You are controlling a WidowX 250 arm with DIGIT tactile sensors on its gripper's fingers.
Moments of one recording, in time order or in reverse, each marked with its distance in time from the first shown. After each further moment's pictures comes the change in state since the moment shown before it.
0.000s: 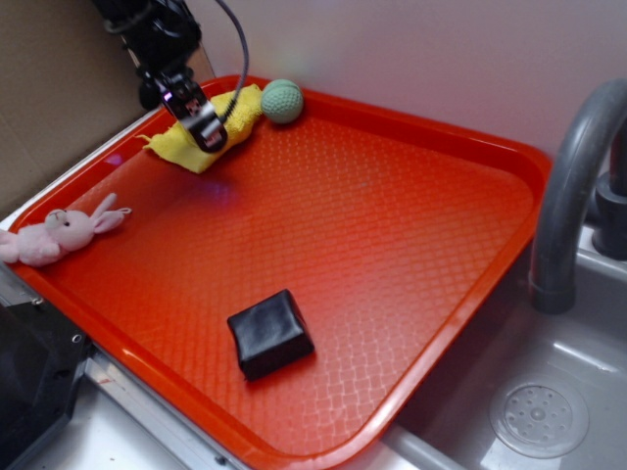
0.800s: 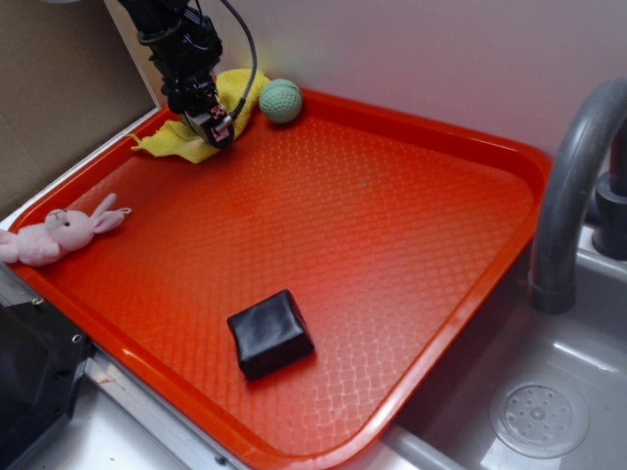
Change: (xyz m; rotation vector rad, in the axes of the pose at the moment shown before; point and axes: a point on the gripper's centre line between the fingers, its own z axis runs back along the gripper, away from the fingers) arm 0.008 0.037 -0.018 0.005 0.044 0.120
